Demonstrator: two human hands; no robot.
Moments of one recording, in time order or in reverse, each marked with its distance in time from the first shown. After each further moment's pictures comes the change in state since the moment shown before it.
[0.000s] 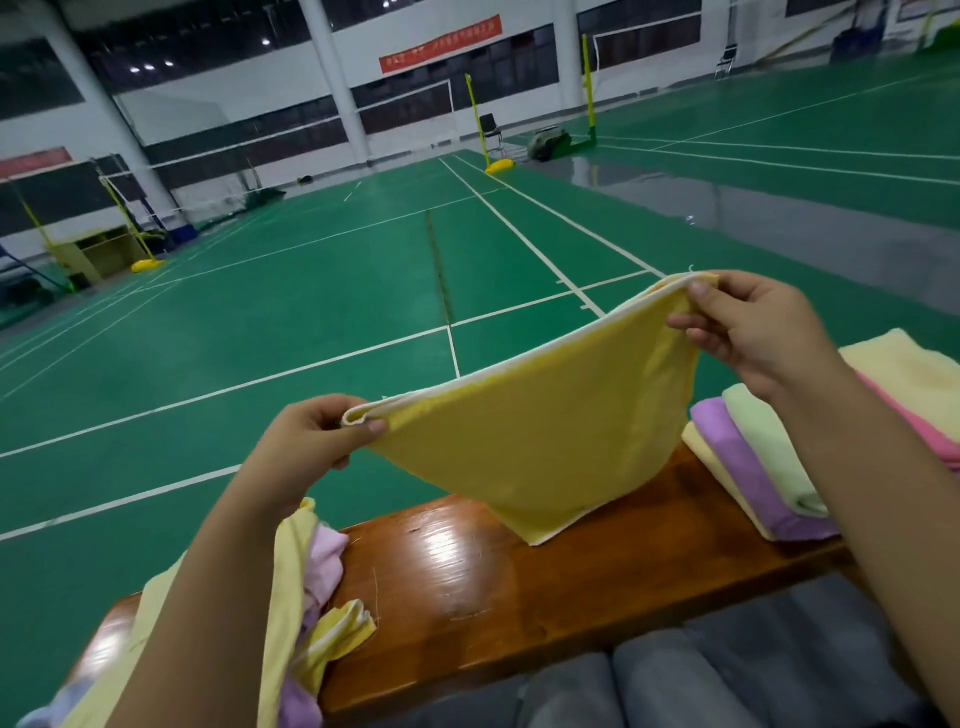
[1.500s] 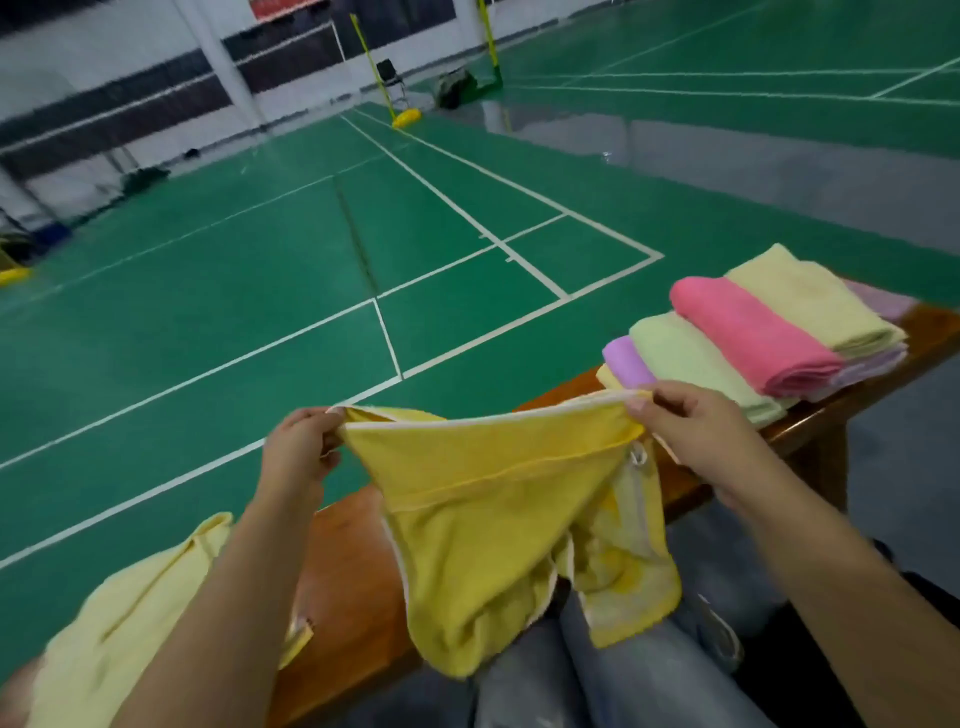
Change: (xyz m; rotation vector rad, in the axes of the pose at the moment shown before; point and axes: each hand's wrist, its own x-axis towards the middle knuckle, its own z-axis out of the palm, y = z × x) left_hand 0.055 -0.051 0.101 -0.320 0.228 -0.373; right_hand -0.088 0.088 -0.073 -0.444 0.037 0.101
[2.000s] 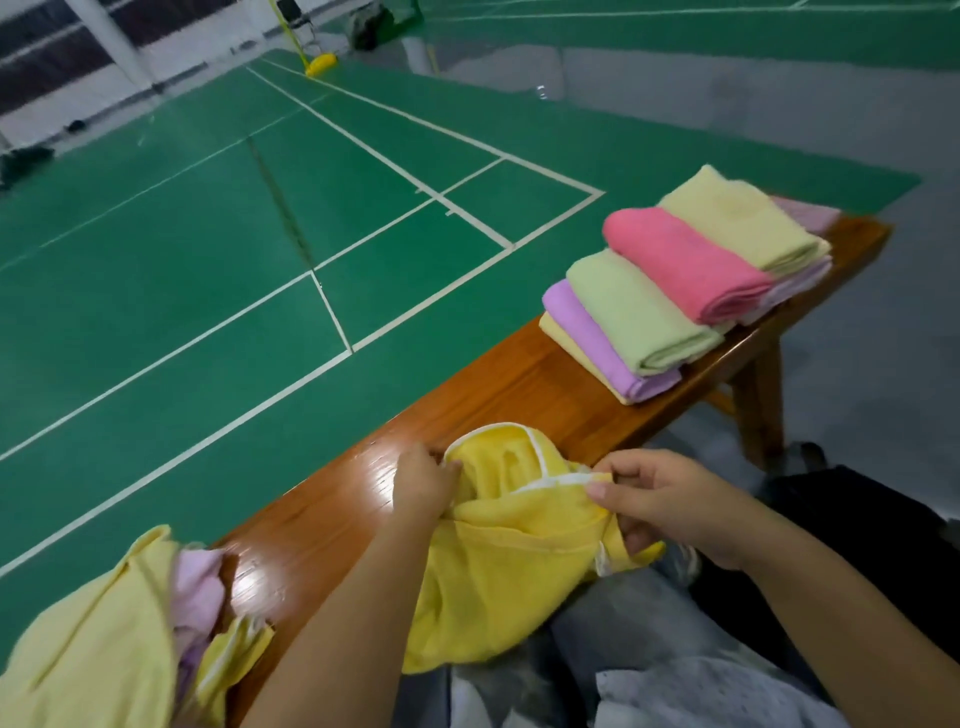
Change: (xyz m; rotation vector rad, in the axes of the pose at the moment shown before) left_hand -0.032 -0.130 0.125 0.915 -0.313 0.082; right_hand -0.067 0.047 -0.008 0.204 -0.427 0.399
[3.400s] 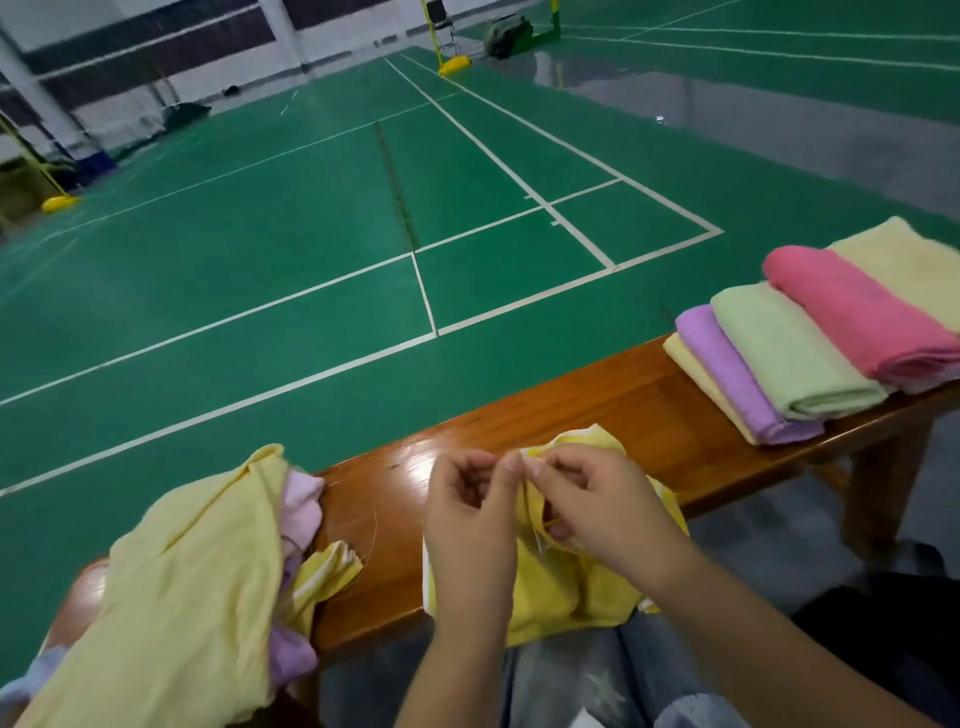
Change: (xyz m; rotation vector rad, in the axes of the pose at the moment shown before) left_hand -0.156 0.002 -0.086 -1.039 0.451 0.121; right_hand 0.029 -0.052 0.150 -0.273 0.119 -0.270
